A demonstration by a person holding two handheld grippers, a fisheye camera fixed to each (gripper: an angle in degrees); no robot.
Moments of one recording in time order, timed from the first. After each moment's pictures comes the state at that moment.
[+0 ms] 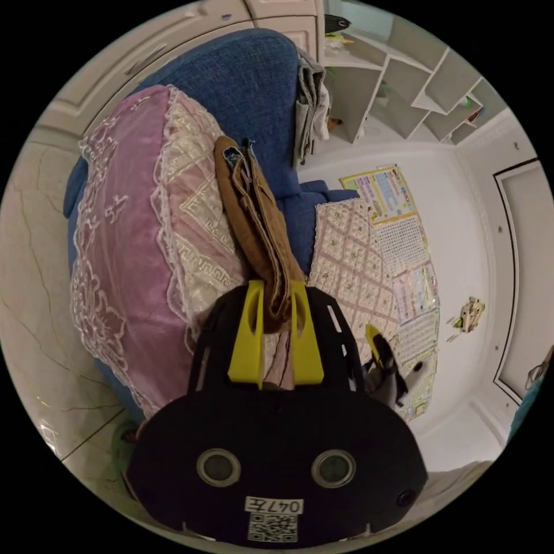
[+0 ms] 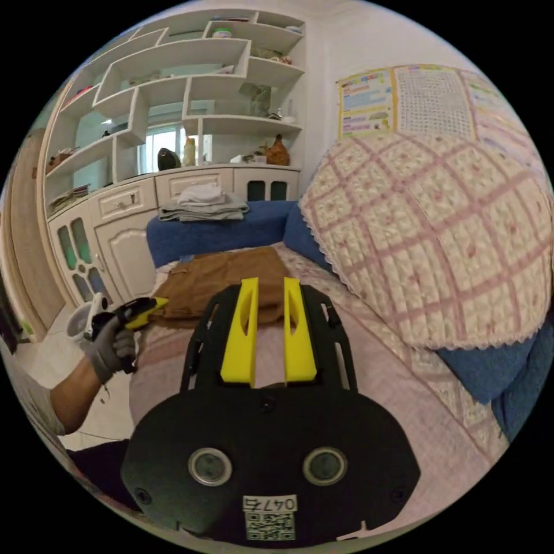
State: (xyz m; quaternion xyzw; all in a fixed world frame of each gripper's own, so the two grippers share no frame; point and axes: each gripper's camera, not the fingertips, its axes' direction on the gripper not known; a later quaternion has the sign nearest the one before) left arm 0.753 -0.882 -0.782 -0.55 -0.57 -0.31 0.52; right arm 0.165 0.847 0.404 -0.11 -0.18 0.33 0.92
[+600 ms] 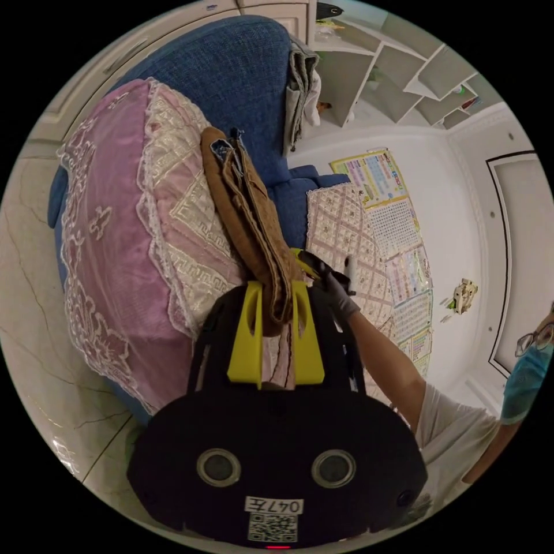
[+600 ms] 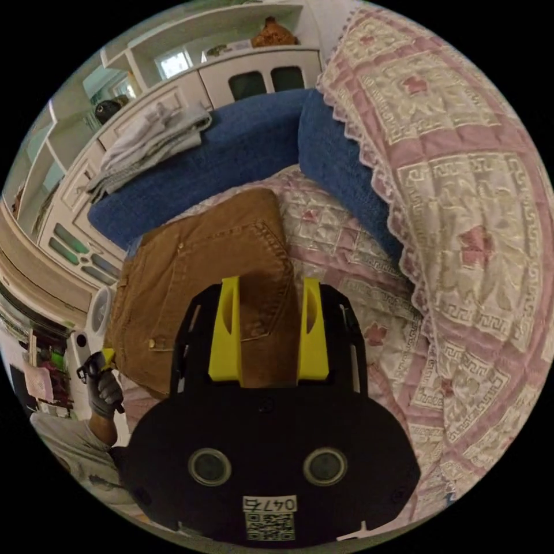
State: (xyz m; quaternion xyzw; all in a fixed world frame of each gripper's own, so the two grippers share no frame) left arm 0.644 -0.953 -0.738 -0.58 -0.53 -0.33 0.52; right arm 0.130 0.788 0.654 -0.31 -0.37 0.31 0.82
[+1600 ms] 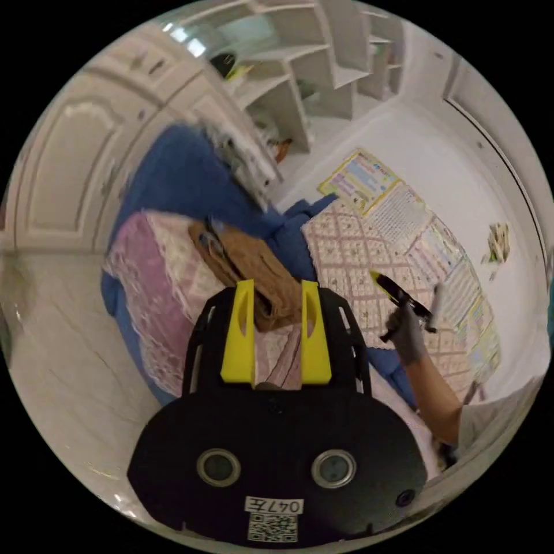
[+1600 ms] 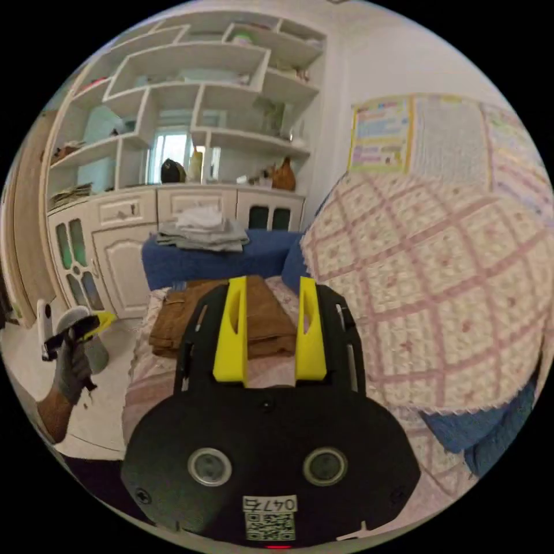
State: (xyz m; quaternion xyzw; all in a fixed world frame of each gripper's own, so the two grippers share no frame) left arm 0.557 -0.872 -0.271 -0.64 -0.52 -0.07 0.56; right arm 0.302 0.613 0.106 -0.09 -0.16 0.30 0.93
